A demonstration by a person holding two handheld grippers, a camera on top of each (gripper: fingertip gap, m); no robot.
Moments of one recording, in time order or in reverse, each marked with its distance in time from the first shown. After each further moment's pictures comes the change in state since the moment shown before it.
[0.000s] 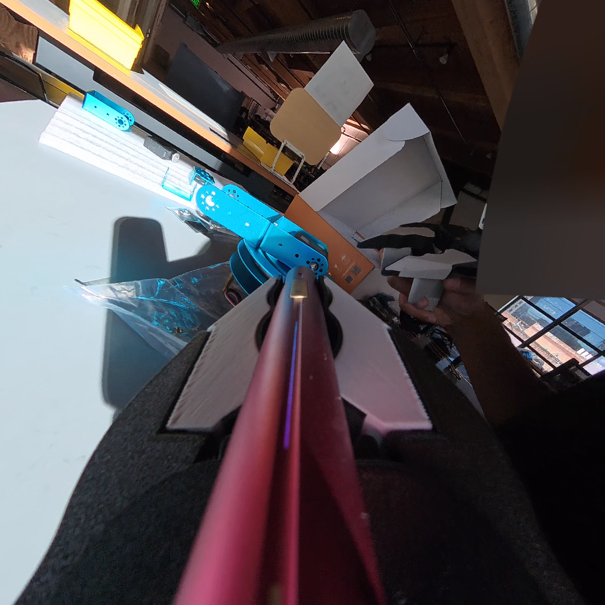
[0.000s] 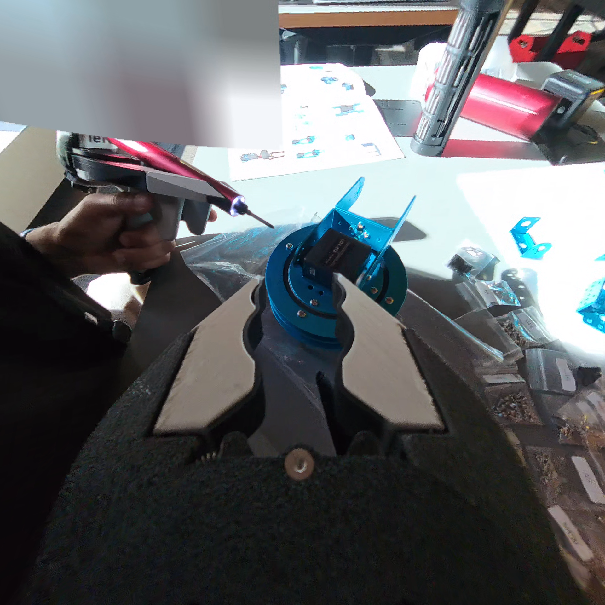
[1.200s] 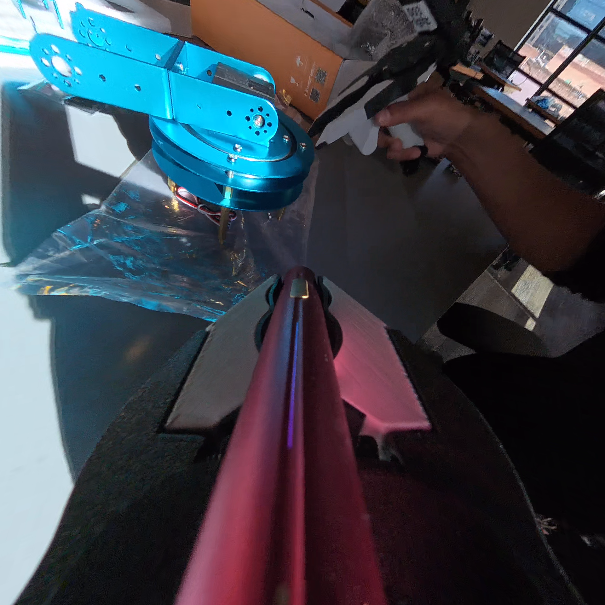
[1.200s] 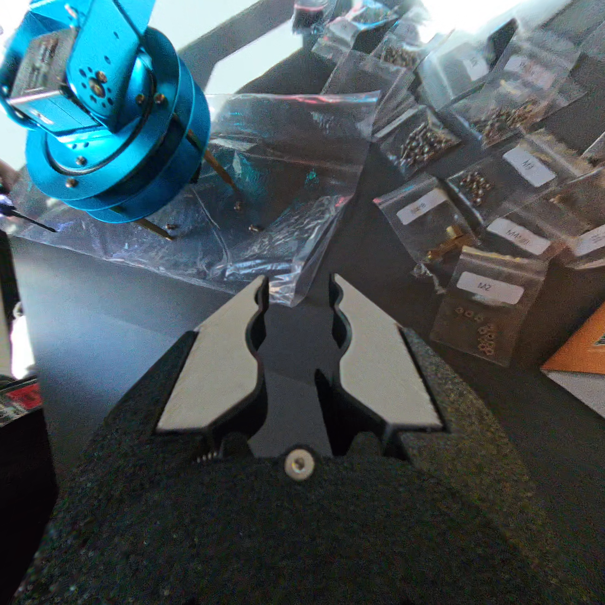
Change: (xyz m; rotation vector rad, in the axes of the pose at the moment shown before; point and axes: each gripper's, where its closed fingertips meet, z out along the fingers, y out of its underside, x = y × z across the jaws) left arm 0.006 0.060 -0.033 -0.589 0.189 0.296; right arm 0.076 0.137 -0.043 -0.252 0.254 0.503
